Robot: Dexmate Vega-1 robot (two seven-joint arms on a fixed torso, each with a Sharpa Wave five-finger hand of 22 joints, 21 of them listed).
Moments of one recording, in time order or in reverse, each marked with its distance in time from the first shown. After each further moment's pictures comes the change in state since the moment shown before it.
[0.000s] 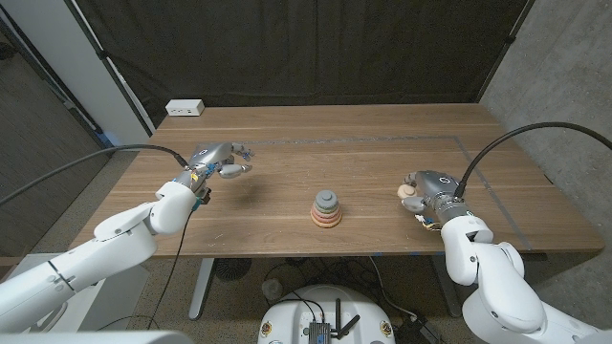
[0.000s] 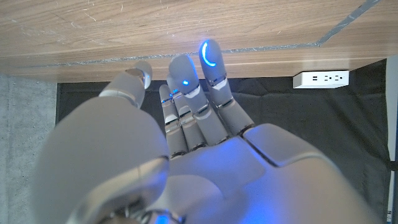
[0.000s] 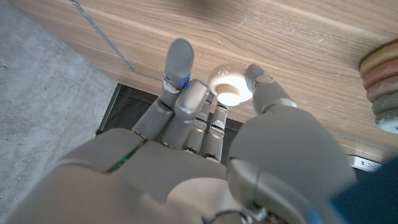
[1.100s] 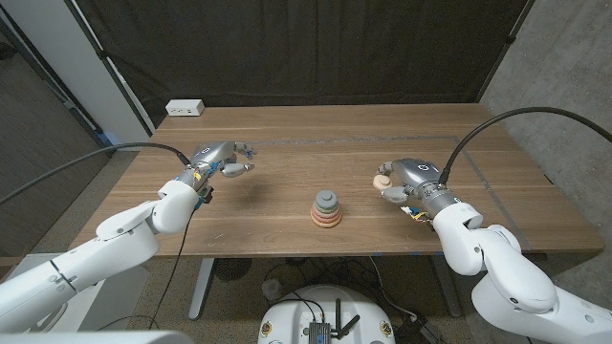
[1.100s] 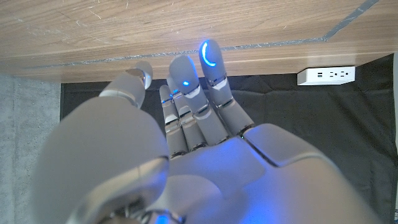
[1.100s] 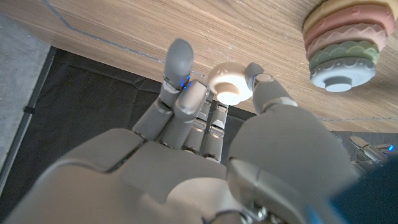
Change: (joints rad) left arm -0.009 -0.003 0.009 -0.022 0.017 0.021 -0.014; left_hand 0.000 0.000 0.008 0.000 0.000 -0.005 0.001 -0.007 0.000 -0.002 -0.002 -0.008 0.003 0.004 0.000 0.003 0.007 0.000 0.000 0.000 -0.001; right arm 0.032 -0.057 0.056 -0.027 0.140 0.224 -0.072; right_hand 0.009 -0.009 0.008 -0.008 0.011 0.003 0.003 0.004 -0.005 0.011 0.011 -0.006 0.016 0.000 0.000 0.008 0.000 0.000 0.000 0.007 -0.002
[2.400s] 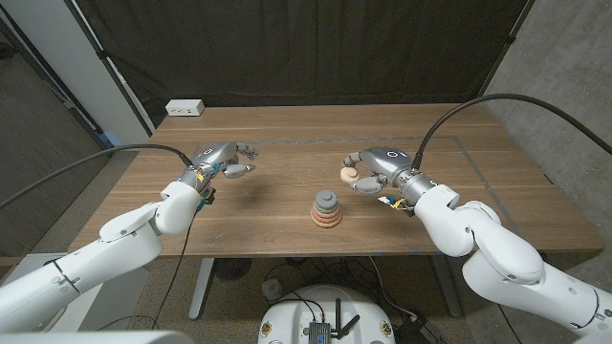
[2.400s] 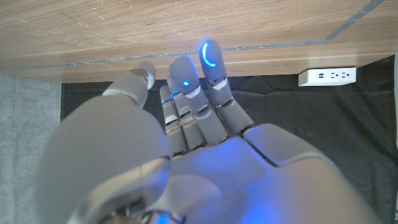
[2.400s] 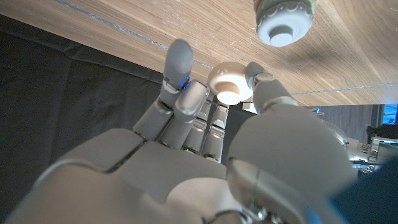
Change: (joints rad) left arm -0.003 -0.009 0.013 -0.008 0.009 0.011 0.004; left_hand 0.019 0.008 0.012 -0.004 -0.012 -0.010 0.000 0.000 0.005 -0.011 0.000 0.000 0.007 0.000 0.000 0.000 0.007 0.000 0.000 0.004 0.005; right arm 0.111 0.062 0.002 0.040 0.051 0.288 0.058; right_hand 0.006 -0.006 0.000 0.000 0.004 0.009 -0.009 -0.008 -0.001 0.012 -0.002 -0.007 0.000 0.000 0.000 0.000 0.000 0.000 0.000 0.004 0.000
